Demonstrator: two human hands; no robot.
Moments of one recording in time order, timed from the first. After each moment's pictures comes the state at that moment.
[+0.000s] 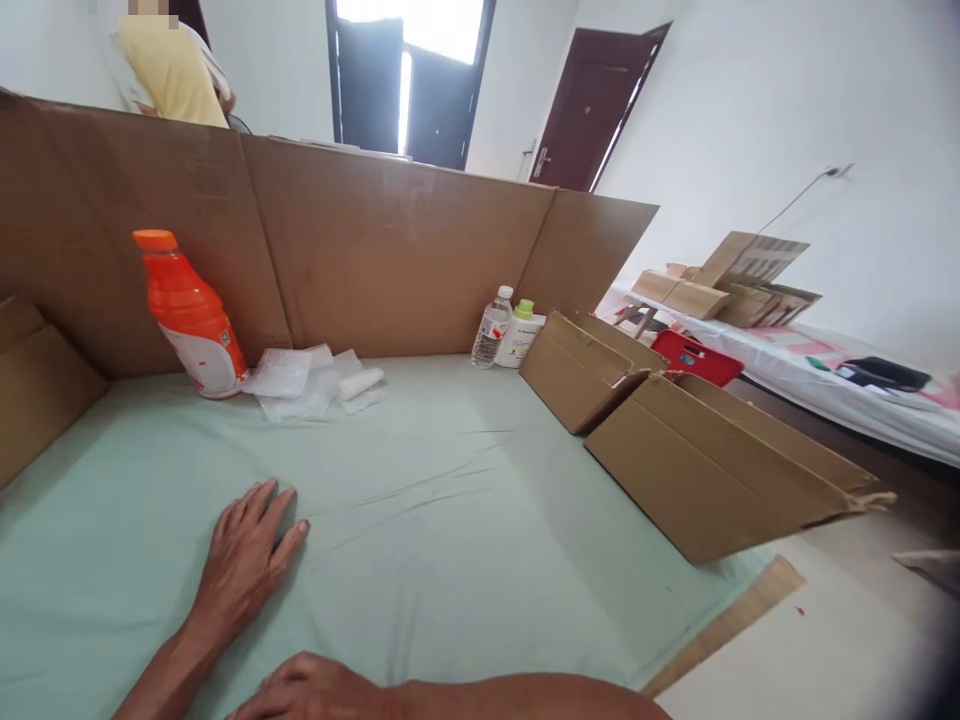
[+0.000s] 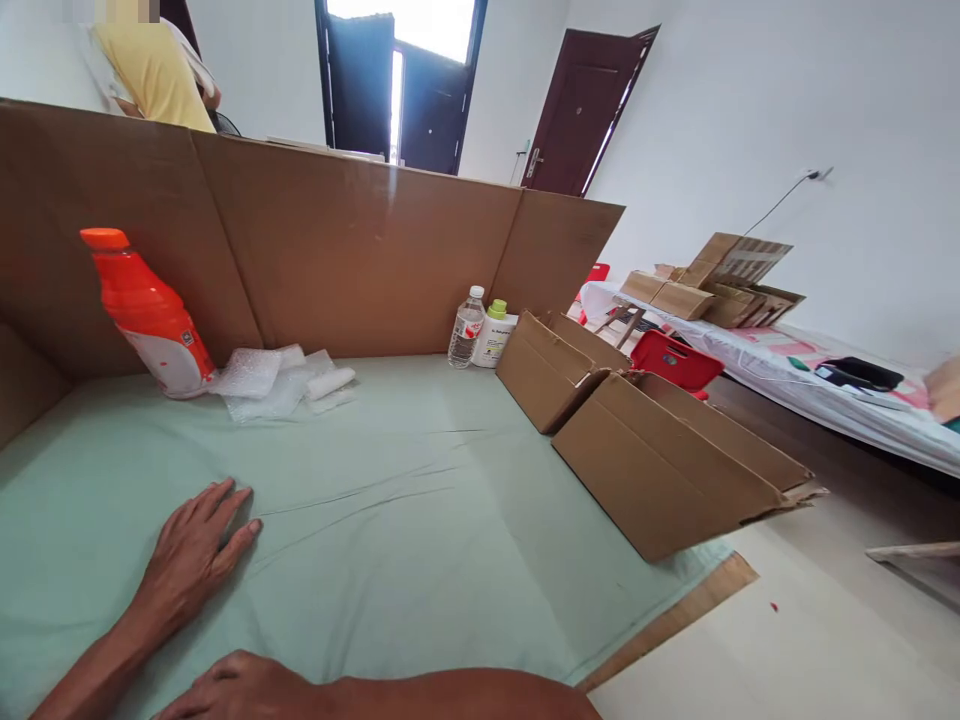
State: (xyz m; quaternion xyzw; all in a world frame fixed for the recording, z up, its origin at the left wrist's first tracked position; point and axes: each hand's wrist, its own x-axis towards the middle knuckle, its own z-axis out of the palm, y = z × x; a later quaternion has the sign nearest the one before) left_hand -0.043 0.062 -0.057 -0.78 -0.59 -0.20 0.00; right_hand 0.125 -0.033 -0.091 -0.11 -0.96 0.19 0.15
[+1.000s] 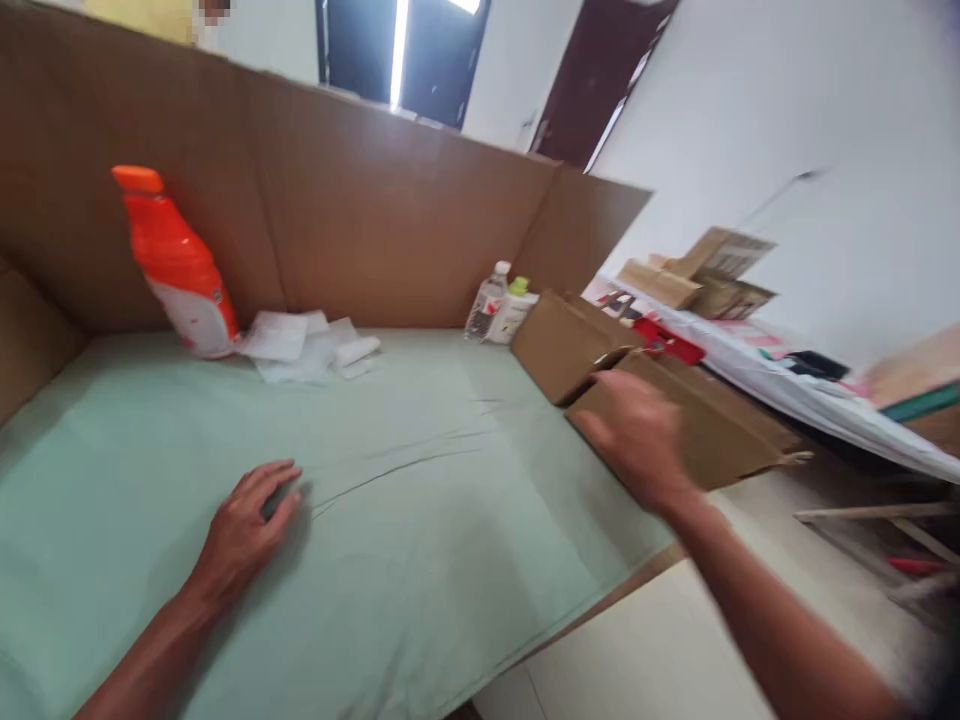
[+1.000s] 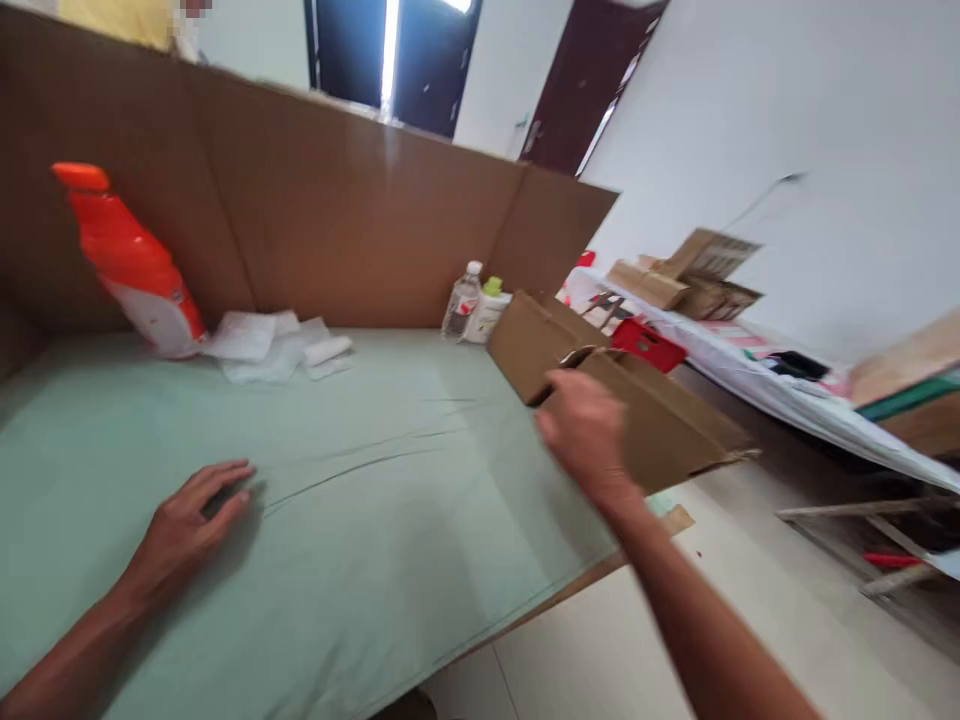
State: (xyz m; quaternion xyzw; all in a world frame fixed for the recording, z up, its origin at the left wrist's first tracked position) left_hand -0.054 0.036 -0.044 -0.74 -0.53 -0.38 -0.19; right_hand 0.408 -0.023 0.116 -0.67 -0.66 -0.15 0.31
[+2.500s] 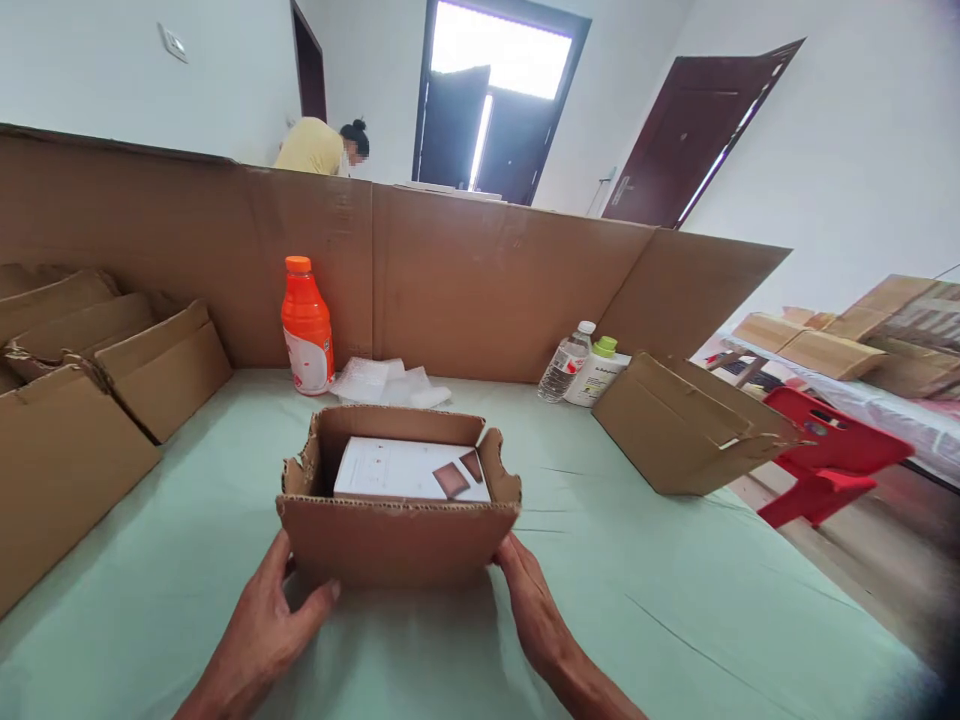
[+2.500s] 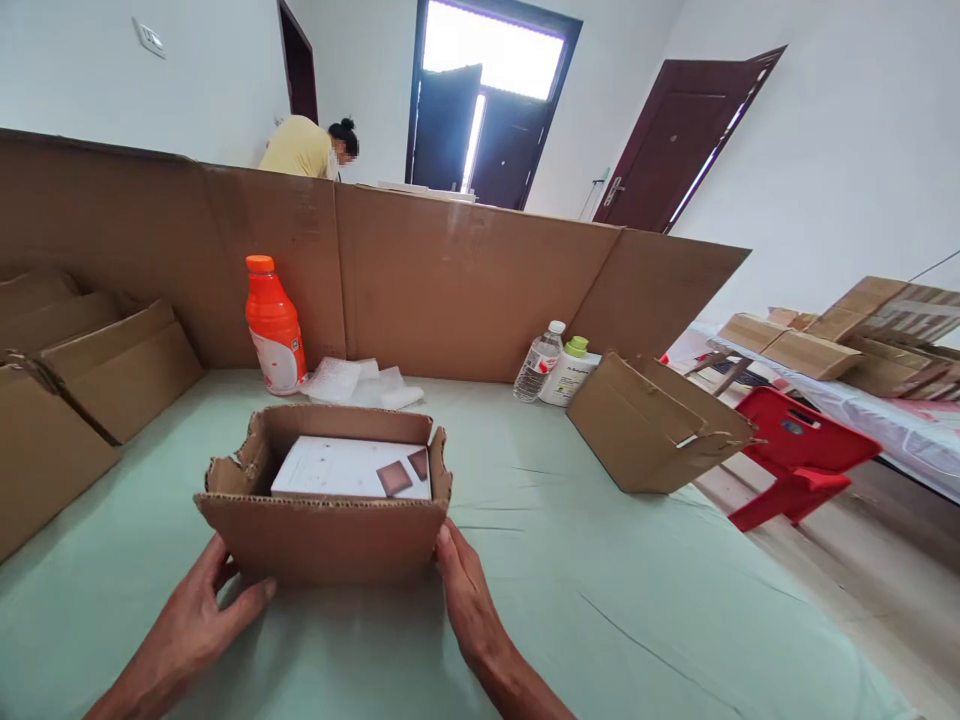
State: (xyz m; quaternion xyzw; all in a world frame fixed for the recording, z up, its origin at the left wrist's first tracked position) left_hand -0.070 -0.002 -0.016 -0.54 -0.61 -0.46 -0.35; right_hand 0.219 -0.001 0.020 -0.58 -0.54 0.43 0.43
